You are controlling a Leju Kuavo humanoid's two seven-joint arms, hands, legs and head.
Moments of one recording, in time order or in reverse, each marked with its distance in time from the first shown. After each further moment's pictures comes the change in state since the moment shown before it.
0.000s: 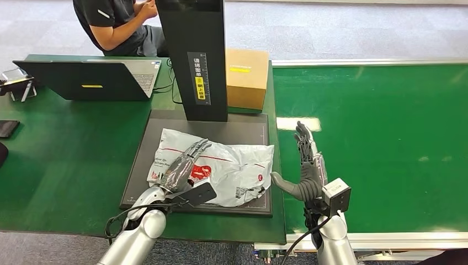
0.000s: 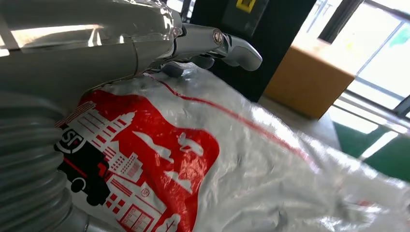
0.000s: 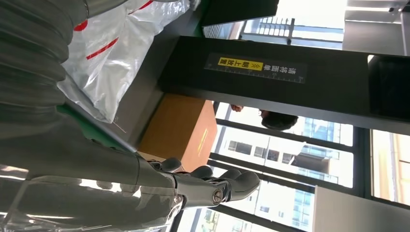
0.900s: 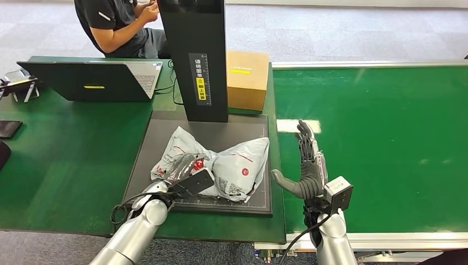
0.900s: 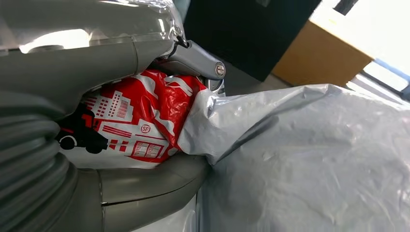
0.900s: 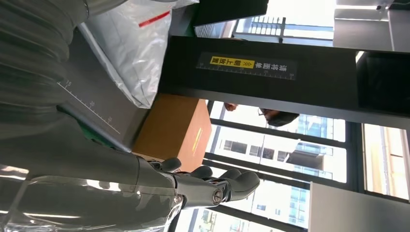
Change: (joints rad) left arm -0.095 -0.001 0.024 0.196 0.110 -0.063 0.004; right arm -0.016 0.007 -0.010 0.021 -0.025 0.008 -0.010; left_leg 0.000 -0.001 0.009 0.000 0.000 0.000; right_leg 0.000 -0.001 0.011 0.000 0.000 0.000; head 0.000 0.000
